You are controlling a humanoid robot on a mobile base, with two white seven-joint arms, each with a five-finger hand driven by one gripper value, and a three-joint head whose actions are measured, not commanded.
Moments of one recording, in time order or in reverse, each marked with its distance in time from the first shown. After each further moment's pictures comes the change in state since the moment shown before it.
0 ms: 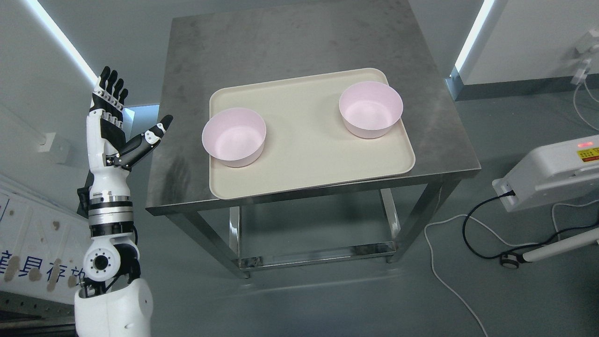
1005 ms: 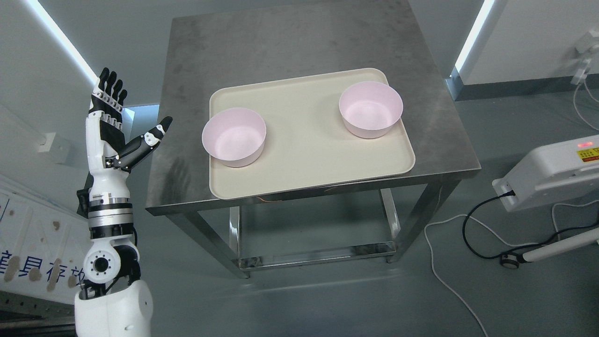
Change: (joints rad) left arm 0.005 0.000 0.000 0.002 0.000 -0.009 0.000; right arm 0.000 0.000 0.000 0.000 0.000 0.000 0.005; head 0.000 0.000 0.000
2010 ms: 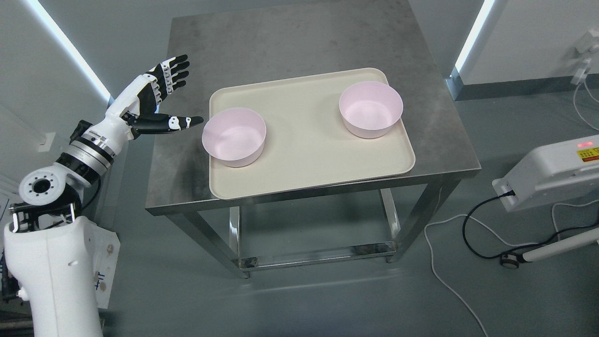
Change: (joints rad) left arm -0.299 0.282 -0.067 0.114 -0.051 0.453 -0.645; right arm 0.000 0.000 0.000 0.000 0.000 0.000 0.001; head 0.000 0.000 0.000
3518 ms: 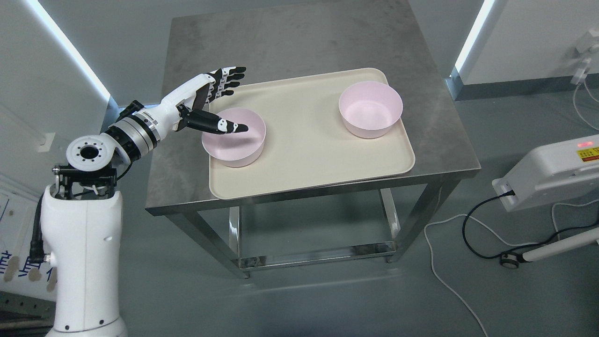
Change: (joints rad) left arm -0.094 -0.027 -0.198 -0.017 -0.185 0.115 -0.051; right arm 0.000 0.000 0.000 0.000 0.000 0.000 0.000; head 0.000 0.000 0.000
